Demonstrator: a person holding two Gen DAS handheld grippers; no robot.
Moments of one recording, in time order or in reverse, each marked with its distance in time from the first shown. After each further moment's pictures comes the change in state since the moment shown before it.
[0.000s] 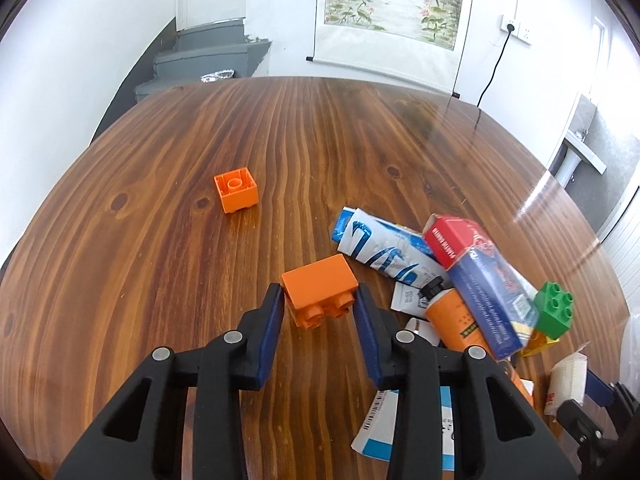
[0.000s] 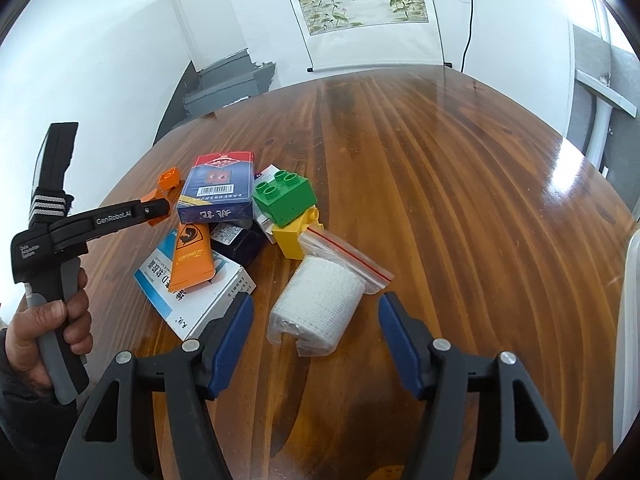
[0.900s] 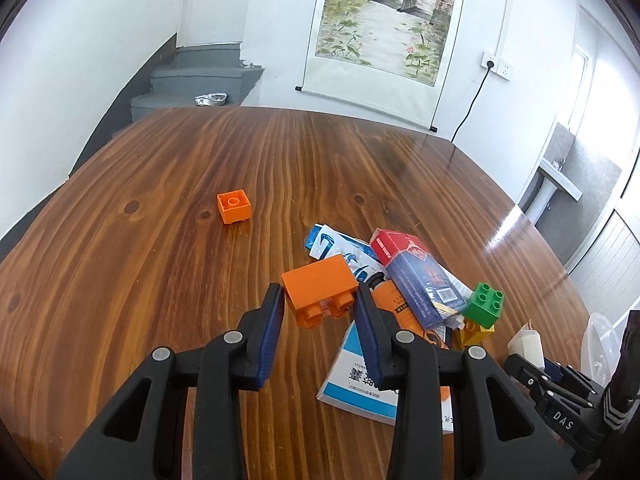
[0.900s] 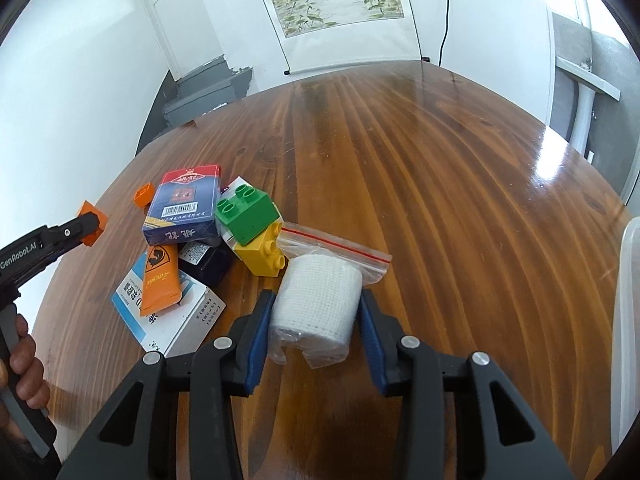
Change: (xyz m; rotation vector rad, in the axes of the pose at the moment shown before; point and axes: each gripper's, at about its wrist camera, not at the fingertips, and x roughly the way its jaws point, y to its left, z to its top) left arm -0.060 -0.005 -0.013 -0.066 -0.104 -0.067; right arm -0.003 -0.023 0.002 0.066 -0.015 -0.043
